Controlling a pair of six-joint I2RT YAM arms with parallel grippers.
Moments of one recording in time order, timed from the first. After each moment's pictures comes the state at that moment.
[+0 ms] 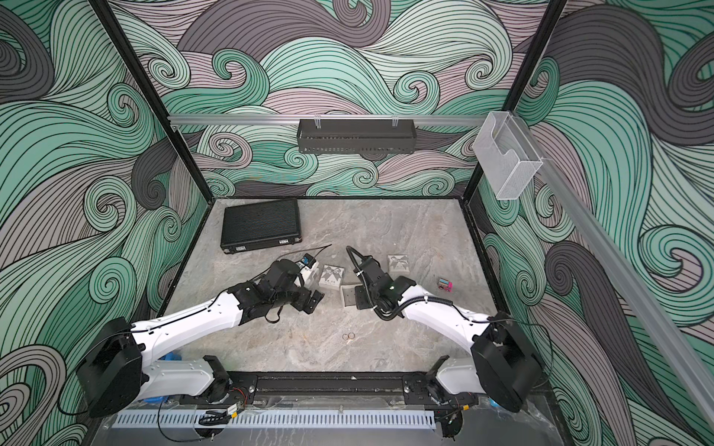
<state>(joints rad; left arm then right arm) -0.77 1.28 0.74 -0.27 -0.07 -0.12 0.72 1.35 0.81 -0.52 0.10 0.50</state>
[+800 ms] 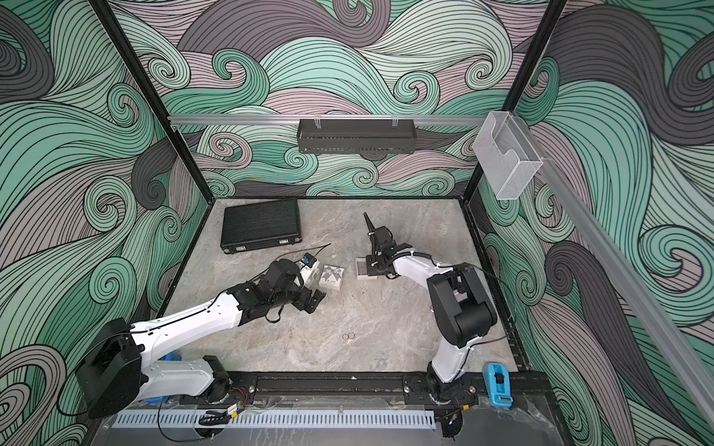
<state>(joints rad) -0.77 1.26 0.73 -0.24 -0.06 -0.12 0.43 1.76 1.07 -0.43 0.05 0.26</state>
